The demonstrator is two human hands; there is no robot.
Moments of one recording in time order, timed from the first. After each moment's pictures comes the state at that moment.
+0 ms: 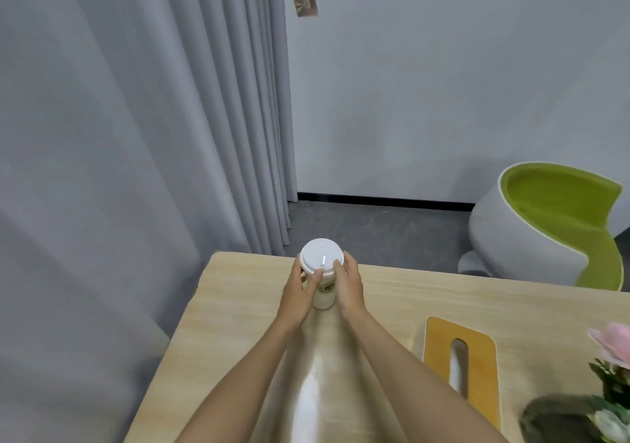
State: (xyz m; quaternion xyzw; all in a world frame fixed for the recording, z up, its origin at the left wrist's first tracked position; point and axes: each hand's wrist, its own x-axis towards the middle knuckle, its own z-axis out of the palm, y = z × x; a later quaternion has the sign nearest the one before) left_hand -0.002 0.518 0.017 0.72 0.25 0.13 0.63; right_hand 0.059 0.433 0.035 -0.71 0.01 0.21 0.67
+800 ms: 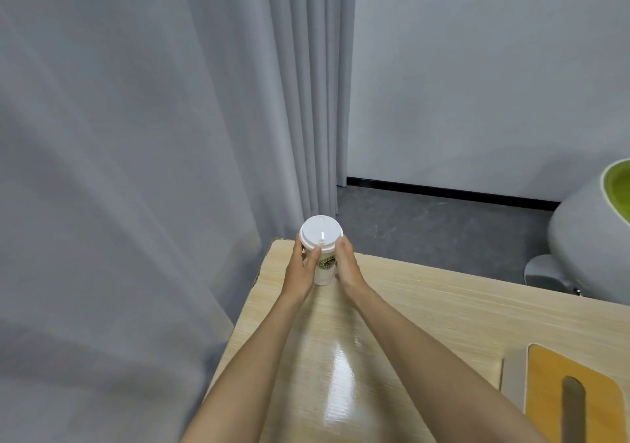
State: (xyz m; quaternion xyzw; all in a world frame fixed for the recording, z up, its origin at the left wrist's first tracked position) left_hand -0.025 0.658 -0.003 0.68 0.32 0.17 0.64; right_hand 0.043 0.582 0.009 -0.67 -0.09 0.35 0.65
